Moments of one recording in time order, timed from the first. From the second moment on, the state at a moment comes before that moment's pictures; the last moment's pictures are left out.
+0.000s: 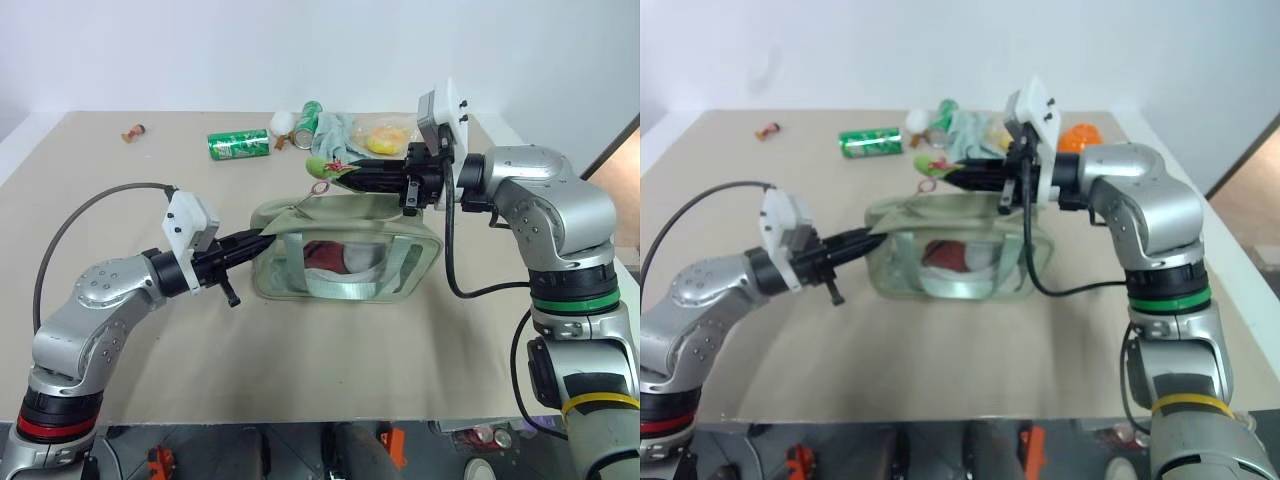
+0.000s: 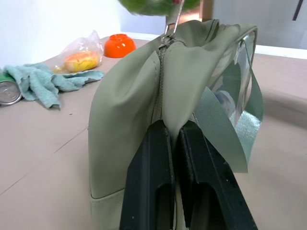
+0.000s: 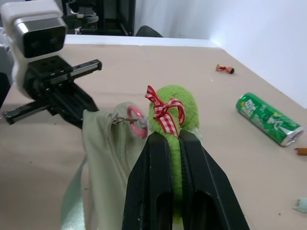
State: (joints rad) left arm -0.35 0.61 0.08 -0.44 -0.59 0.56 -0.74; right arm -1.01 -0.63 0.08 0.00 0.49 0.66 1.06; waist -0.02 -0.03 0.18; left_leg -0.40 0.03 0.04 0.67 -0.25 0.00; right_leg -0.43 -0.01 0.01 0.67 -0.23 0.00
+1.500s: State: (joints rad) left arm -0.38 0.64 0.06 -0.41 -0.56 0.57 -0.68; right arm -0.47 -0.89 -0.23 0.07 0.34 0.39 0.88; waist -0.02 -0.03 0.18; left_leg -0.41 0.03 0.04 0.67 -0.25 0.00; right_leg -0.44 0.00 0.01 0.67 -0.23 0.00
